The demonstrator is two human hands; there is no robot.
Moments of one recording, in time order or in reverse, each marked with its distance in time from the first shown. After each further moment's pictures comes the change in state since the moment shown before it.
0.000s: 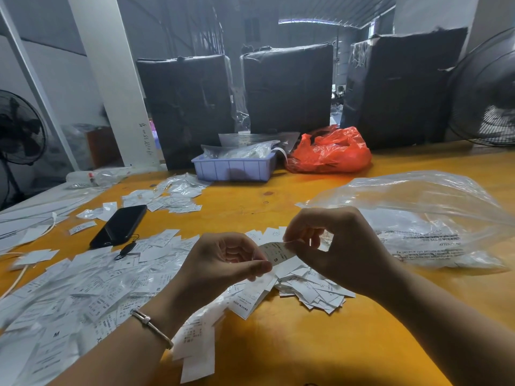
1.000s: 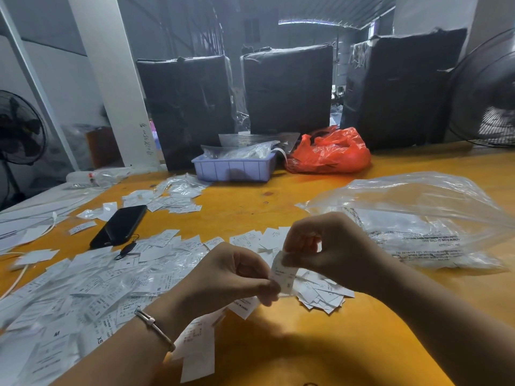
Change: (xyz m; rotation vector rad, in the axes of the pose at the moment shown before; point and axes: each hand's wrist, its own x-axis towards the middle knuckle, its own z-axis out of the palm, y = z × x) left_hand 0.001 0.004 0.008 -0.064 -0.206 -0.141; right_hand 0.002 0.002 0.001 0.143 -0.200 0.228
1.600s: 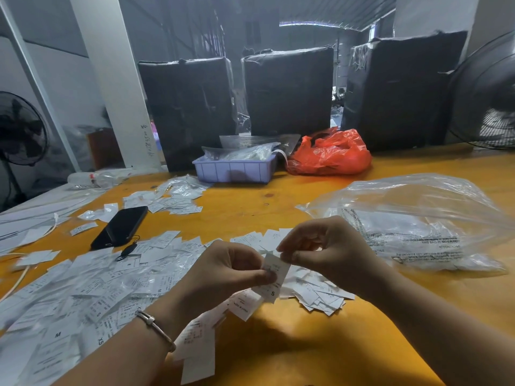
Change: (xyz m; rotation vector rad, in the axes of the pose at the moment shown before) left_hand 0.002 -0.003 -0.002 -0.014 0.112 -0.033; right_hand 0.001 0.008 0.009 0.220 0.093 0.086
